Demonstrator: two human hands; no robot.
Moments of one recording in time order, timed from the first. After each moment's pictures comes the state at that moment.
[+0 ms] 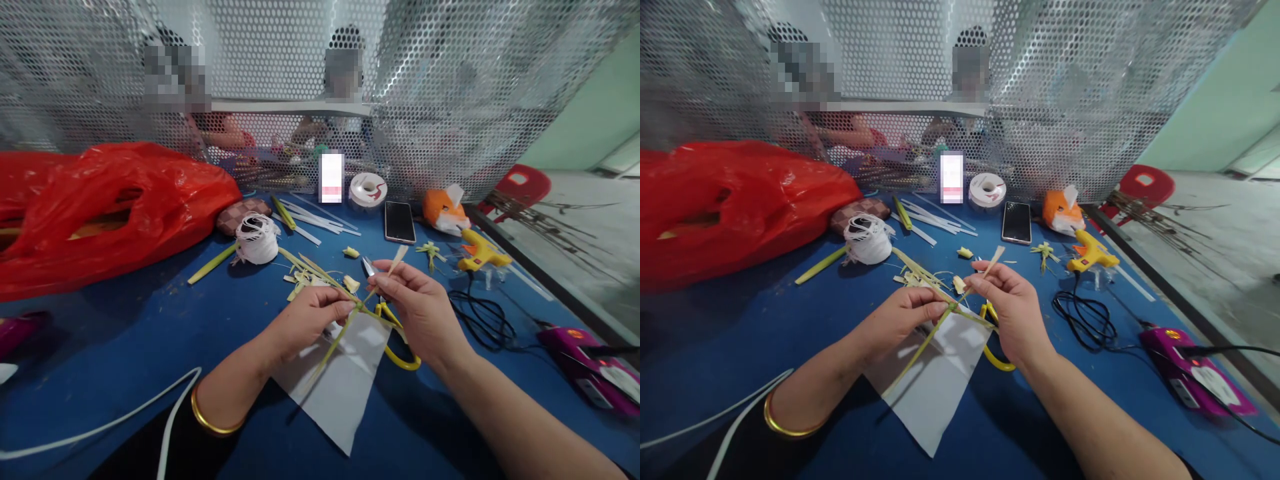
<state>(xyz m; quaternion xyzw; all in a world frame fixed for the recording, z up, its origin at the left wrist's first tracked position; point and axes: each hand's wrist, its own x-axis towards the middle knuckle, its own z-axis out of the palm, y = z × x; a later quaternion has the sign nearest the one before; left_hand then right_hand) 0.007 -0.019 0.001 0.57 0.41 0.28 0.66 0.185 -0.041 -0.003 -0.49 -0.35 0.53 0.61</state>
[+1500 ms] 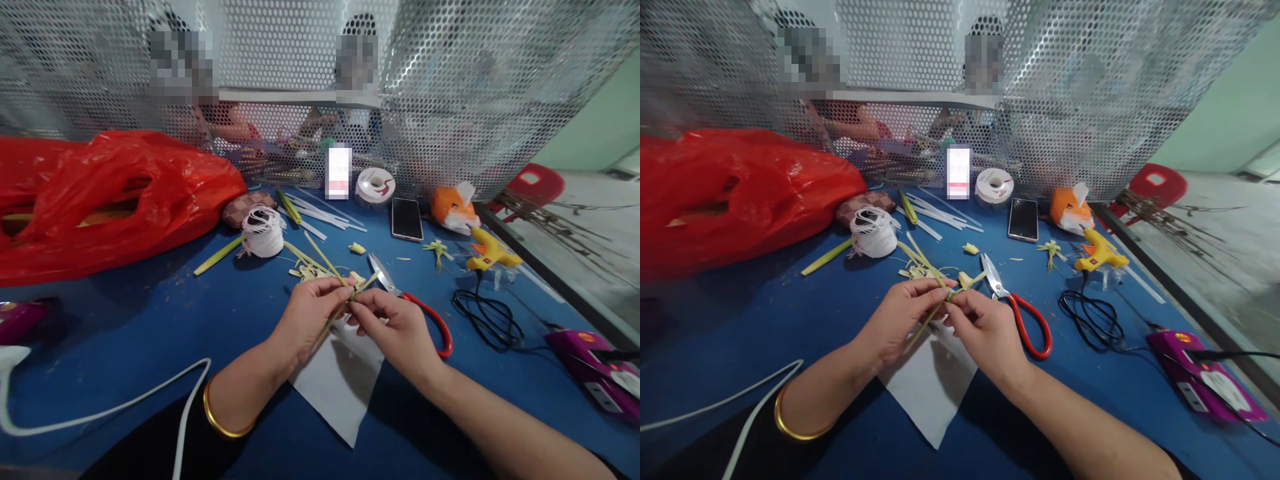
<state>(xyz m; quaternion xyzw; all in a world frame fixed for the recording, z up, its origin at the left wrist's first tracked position) 0.017 -0.029 -0.005 0.39 0.44 0.40 0.70 0.162 -0.064 -0.020 -0.54 -0.62 0.38 0.42</state>
